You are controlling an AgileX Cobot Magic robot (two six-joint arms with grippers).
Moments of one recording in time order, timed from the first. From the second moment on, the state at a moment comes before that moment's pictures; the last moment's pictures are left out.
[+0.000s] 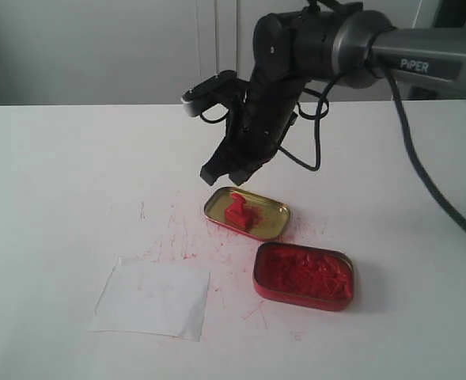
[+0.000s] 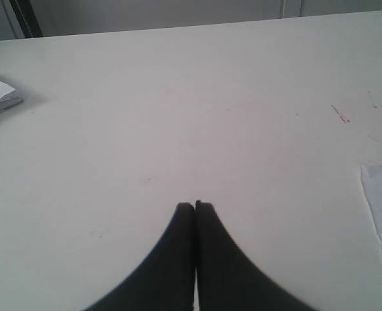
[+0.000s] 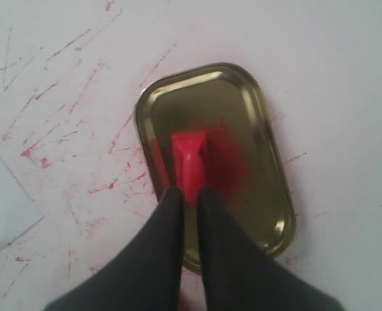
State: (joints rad) left arm 0.00 0.00 0.02 -0.10 0.34 0.13; right arm 0.54 2.09 -1.75 0.09 0.96 -0.35
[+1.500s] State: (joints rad) left arm 0.00 0.00 0.02 -0.10 0.34 0.13; right arm 0.55 2.28 -1.90 0.05 1.06 -0.32
